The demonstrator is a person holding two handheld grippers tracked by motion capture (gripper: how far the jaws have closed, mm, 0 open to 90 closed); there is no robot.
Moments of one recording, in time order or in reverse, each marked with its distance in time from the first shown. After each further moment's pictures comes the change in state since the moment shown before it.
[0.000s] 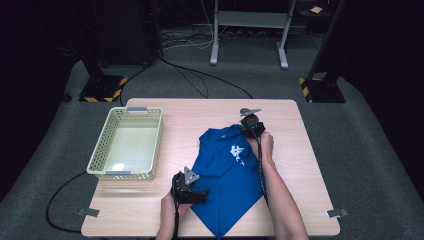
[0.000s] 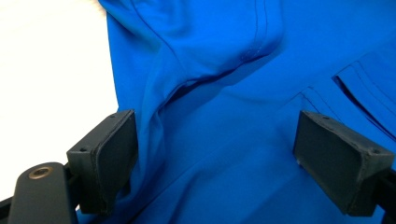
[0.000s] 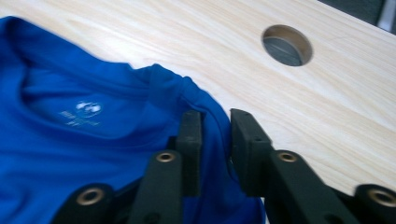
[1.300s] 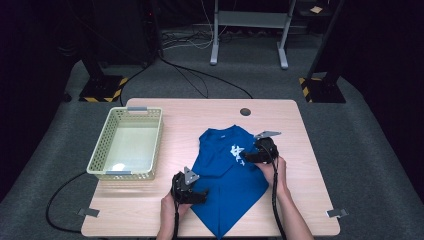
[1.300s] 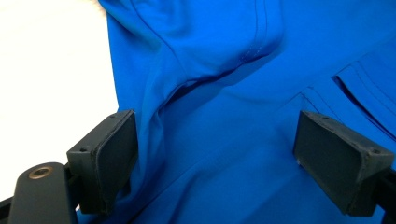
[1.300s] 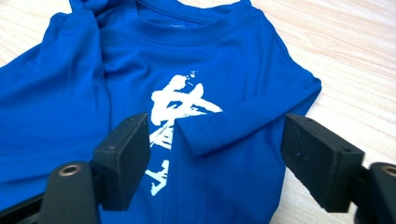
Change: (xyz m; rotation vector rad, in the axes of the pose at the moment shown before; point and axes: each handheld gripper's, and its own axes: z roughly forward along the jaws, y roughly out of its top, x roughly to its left) left arm 0.000 0.000 0.000 0.000 0.002 0.002; right arm 0.014 -0.074 -0.075 -0.055 0.181 0.073
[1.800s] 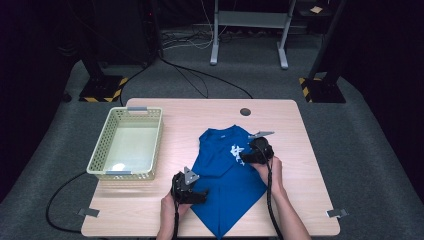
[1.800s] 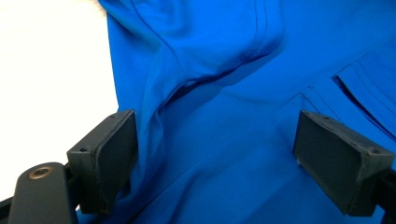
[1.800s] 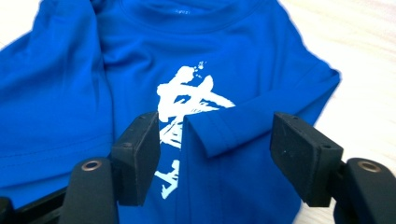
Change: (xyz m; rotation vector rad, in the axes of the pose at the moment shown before) left arm 0.000 0.000 0.000 0.000 0.001 0.001; right arm 0.012 0.004 0.011 0.067 -0.026 0.006
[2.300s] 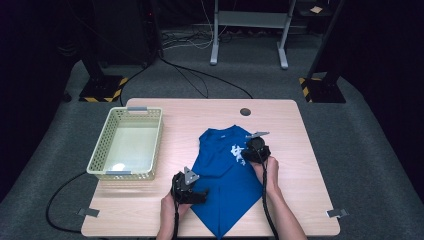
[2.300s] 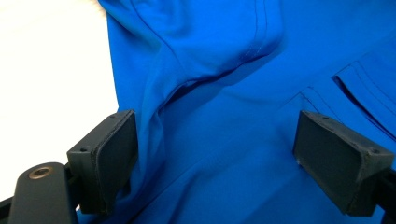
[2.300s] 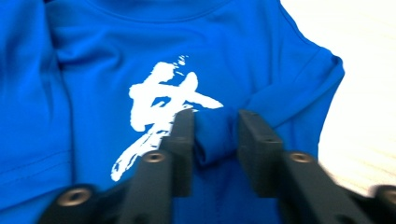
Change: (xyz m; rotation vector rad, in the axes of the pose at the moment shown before) left arm 0.000 0.000 0.000 0.000 0.000 -0.001; right arm -0.001 -0.001 0.023 0.021 -0.076 0.018
